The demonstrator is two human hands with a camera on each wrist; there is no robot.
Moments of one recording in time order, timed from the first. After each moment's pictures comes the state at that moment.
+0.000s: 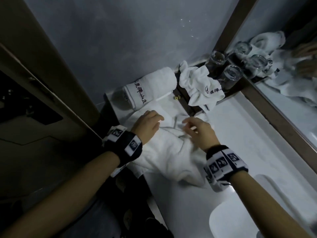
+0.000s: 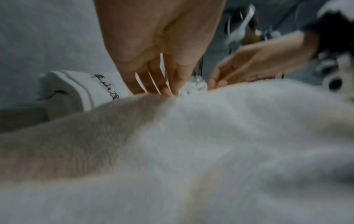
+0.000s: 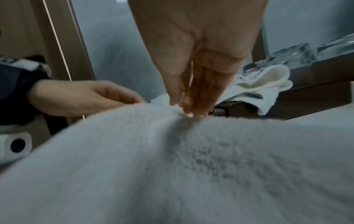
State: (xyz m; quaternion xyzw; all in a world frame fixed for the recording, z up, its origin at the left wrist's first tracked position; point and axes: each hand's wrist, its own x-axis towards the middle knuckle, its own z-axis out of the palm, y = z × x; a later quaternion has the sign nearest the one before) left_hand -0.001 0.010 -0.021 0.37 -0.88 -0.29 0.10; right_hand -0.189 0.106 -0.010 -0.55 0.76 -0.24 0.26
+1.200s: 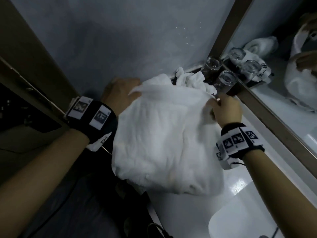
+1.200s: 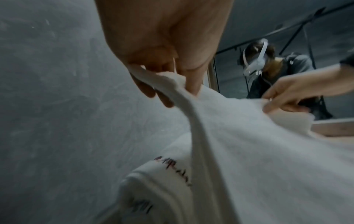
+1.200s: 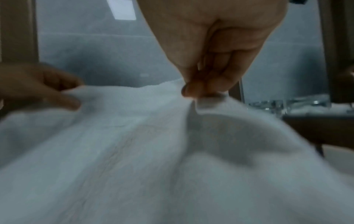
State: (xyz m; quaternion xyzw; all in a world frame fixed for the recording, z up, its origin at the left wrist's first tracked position) left_hand 0.025 -0.067 0.060 0.41 -0.88 -0.14 0.20; right_hand -0.253 0.063 0.043 -0.46 0.86 -0.21 0.05
